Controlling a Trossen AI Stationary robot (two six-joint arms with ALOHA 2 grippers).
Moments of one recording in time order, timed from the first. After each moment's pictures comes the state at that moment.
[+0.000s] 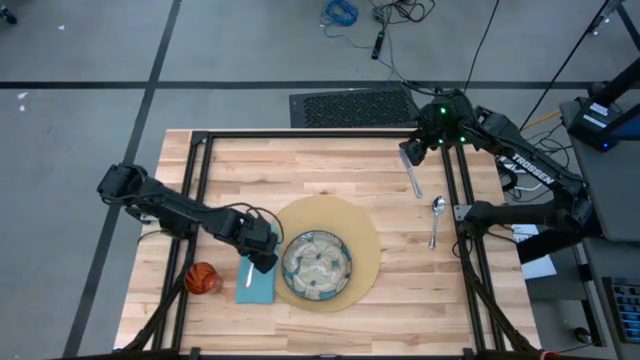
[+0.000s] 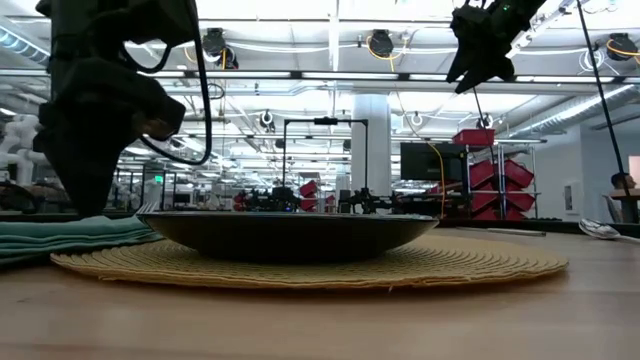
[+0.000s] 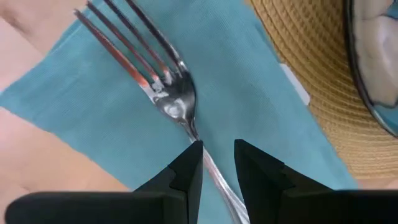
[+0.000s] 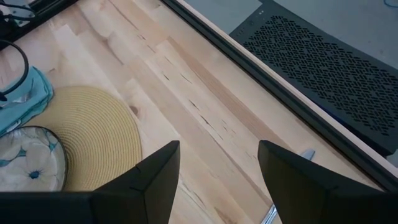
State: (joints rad) left arm -0.27 1.44 0.78 -0.72 0.06 -1.14; right arm -0.73 1.09 1.20 -0.91 -0.14 0.06
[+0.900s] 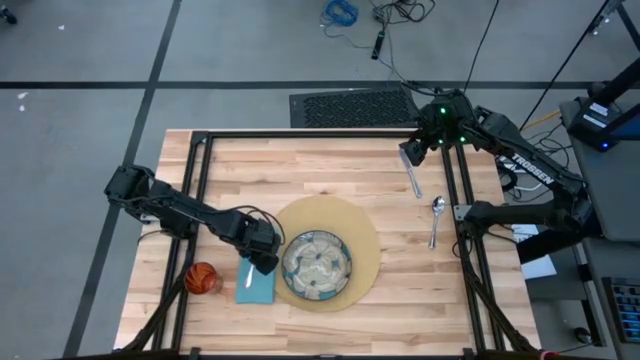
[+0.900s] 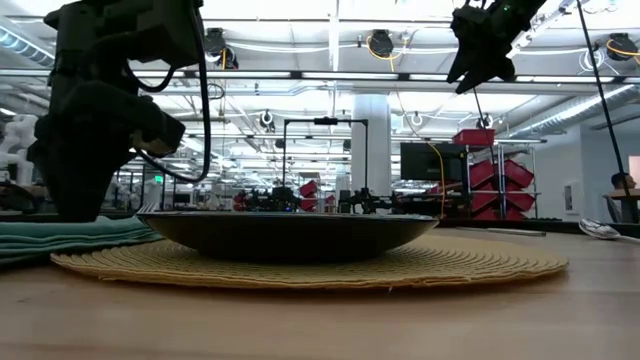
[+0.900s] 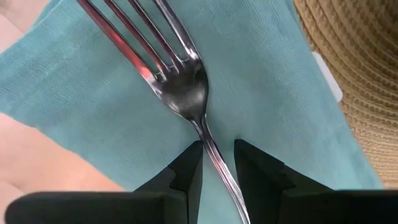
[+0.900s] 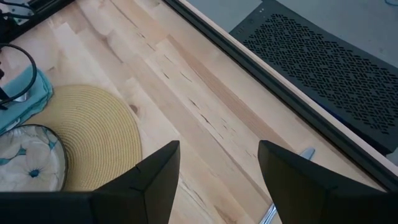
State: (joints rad) left arm -0.26 1.51 0.78 -0.72 0.11 -1.14; right arm -0.73 1.09 1.20 -0.92 -0.14 0.06
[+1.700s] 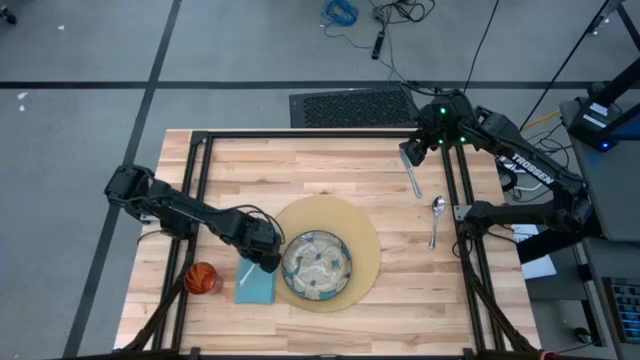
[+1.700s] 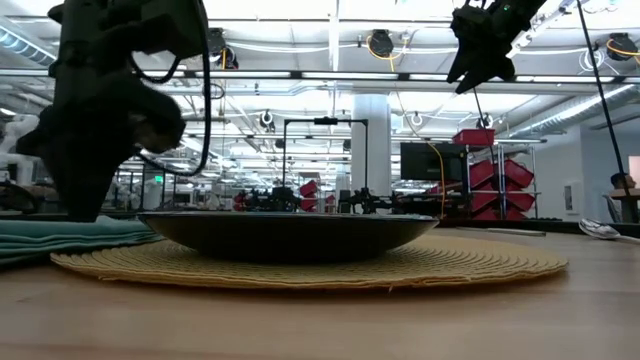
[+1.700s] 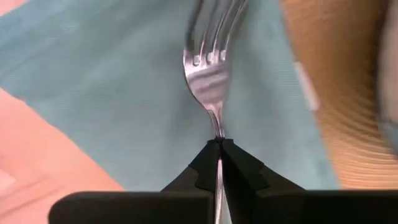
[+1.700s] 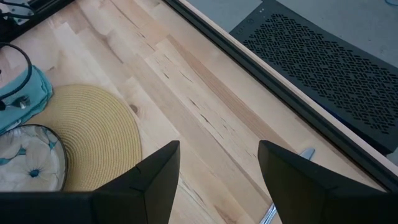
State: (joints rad) left arm -0.26 1.51 0.80 -0.72 0.12 -1.27; right arm -0.73 1.09 1.20 -0.92 -0.14 0.06
